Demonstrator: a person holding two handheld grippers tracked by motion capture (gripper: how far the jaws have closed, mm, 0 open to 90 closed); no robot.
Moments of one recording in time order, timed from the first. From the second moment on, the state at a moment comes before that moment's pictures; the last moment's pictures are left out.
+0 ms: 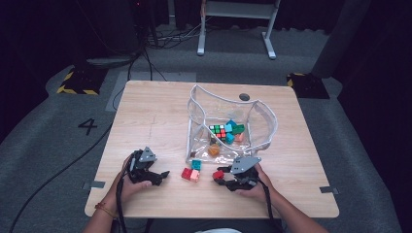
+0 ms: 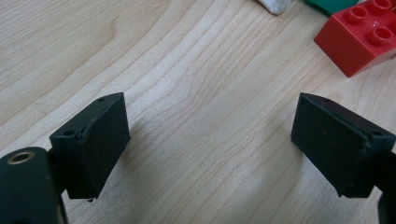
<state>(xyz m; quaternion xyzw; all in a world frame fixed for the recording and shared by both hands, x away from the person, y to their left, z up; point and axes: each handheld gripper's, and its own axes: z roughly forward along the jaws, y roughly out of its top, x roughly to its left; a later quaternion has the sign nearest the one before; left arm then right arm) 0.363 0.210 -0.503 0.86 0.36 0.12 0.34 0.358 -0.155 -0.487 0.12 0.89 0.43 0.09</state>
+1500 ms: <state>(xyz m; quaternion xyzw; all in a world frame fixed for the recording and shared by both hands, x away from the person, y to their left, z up) 0.363 0.210 -0.503 0.86 0.36 0.12 0.34 0.376 -0.334 -0.437 0.30 0.83 0.43 0.21</state>
